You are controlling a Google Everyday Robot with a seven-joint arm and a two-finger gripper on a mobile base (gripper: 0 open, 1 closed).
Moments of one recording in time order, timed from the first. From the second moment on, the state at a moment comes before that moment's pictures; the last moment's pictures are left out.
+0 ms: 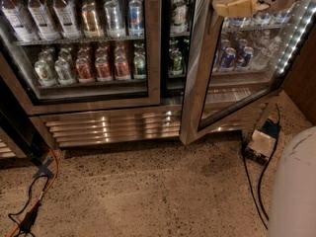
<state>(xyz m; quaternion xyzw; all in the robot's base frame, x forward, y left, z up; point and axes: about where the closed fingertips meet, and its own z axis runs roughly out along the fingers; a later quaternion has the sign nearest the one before) 0.634 -0.144 1.036 -0.64 0.53 0.26 0.49</state>
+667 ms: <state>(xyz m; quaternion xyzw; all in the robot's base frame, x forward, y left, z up) 0.634 -0.144 1.036 -0.64 0.53 0.26 0.49</state>
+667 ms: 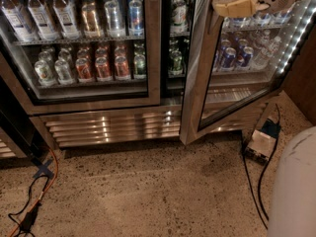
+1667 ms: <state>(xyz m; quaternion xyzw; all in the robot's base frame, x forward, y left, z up) 0.634 -0.144 1.036 -0.64 0.53 0.26 0.49</state>
